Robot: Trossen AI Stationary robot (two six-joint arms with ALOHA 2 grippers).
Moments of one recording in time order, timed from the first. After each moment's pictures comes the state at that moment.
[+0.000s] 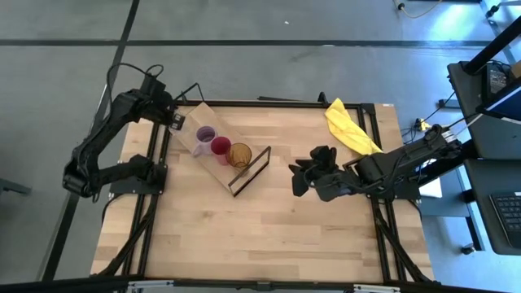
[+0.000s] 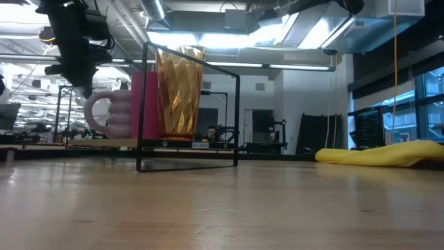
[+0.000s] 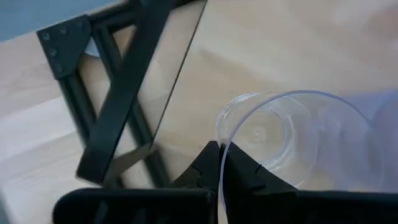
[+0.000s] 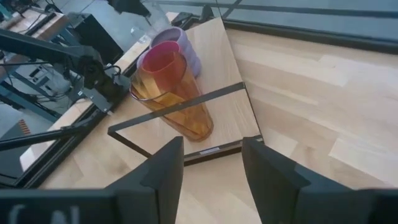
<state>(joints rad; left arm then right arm) 1.20 0.98 0.89 -1.08 0.05 0.00 0.41 1.37 1.27 -0.69 0.80 1.13</state>
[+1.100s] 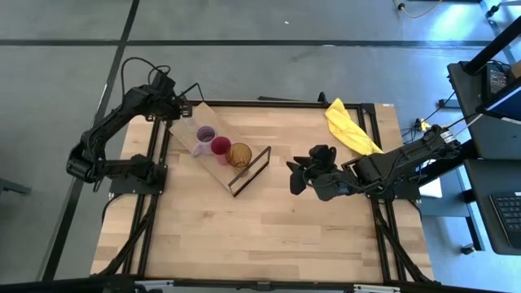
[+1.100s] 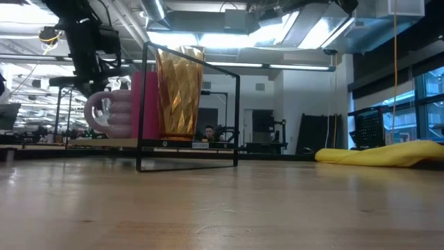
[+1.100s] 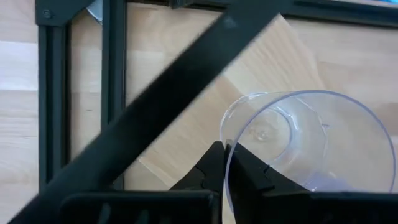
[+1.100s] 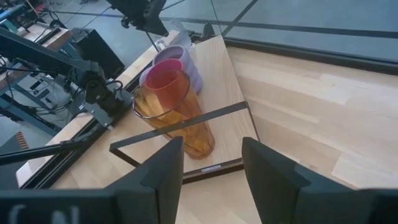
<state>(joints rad) 1.18 1.13 0.89 -0.94 0.04 -0.49 0.40 1.39 1.27 -0.63 0.85 1.09</state>
